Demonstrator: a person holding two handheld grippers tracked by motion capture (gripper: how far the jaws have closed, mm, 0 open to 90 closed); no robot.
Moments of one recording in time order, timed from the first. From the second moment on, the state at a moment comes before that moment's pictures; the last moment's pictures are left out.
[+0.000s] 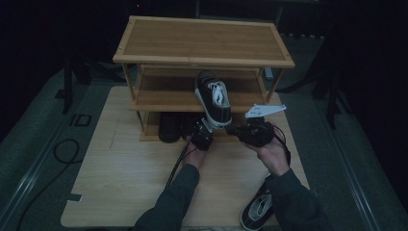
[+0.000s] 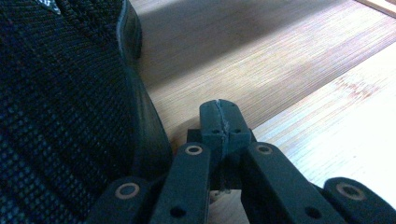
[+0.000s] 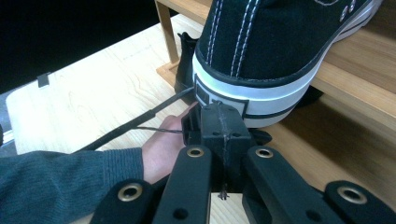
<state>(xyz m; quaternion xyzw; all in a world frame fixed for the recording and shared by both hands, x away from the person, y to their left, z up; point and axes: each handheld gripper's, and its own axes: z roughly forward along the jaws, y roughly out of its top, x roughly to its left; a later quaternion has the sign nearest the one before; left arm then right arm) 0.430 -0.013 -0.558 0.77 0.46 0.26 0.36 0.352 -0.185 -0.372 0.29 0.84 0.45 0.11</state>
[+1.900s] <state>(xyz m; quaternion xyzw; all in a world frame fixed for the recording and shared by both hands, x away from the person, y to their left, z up) 0.428 -0.014 -0.559 0.77 0.46 0.26 0.36 0.398 -0.129 -0.380 0.30 0.83 0.45 0.14</state>
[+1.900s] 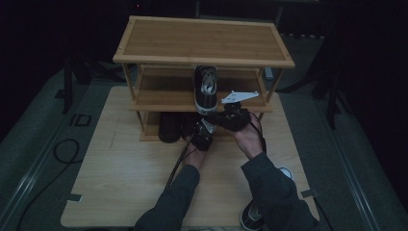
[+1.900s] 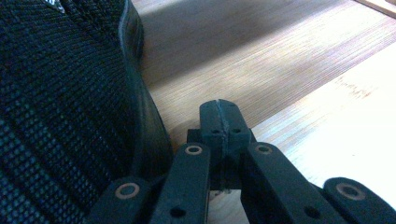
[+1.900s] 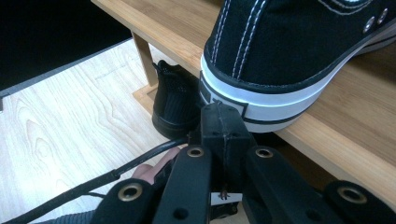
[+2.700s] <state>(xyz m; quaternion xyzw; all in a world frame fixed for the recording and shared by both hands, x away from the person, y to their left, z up) 0.427 -0.013 -0.558 0.77 0.46 0.26 0.35 0.405 -0.122 -0.381 0.30 0.83 0.44 0.17</state>
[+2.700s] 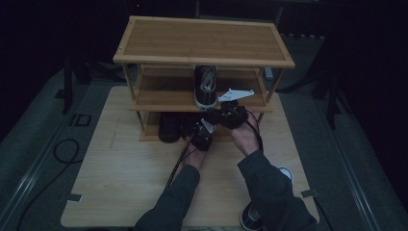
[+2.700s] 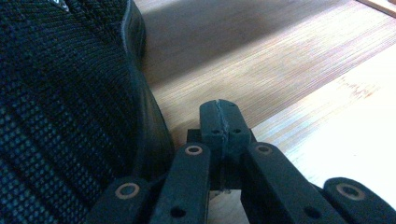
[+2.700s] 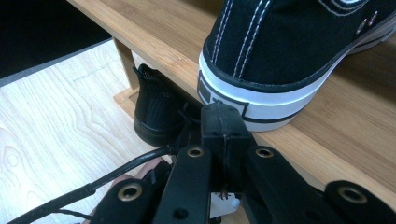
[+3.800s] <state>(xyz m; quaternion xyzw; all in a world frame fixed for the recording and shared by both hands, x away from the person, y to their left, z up) 0.427 -0.011 -0.558 0.77 0.46 0.26 0.36 0.388 -0.151 -0.374 0.32 0.83 0.42 0.16</state>
